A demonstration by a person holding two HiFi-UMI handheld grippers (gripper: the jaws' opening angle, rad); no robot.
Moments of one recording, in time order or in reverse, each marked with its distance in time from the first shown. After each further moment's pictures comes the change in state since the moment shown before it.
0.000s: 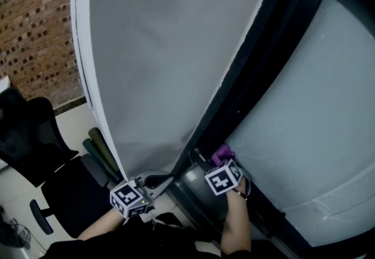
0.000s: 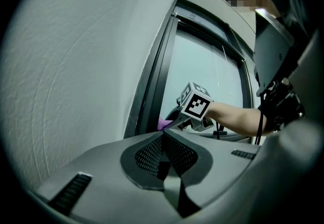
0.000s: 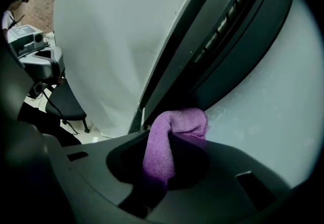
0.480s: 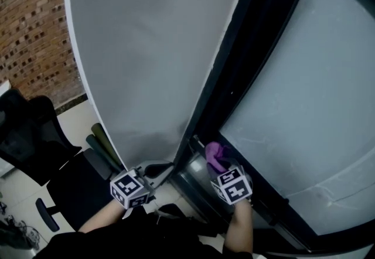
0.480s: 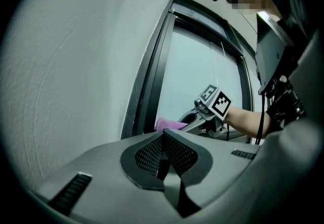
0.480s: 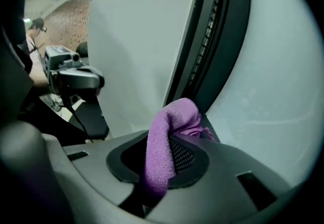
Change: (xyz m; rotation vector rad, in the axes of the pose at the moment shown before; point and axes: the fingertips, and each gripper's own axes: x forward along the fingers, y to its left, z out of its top) left arm -0.001 -0.005 -0.003 0.026 0.030 0.002; right arm -0.035 0.051 -0.025 0.134 -0.250 0.220
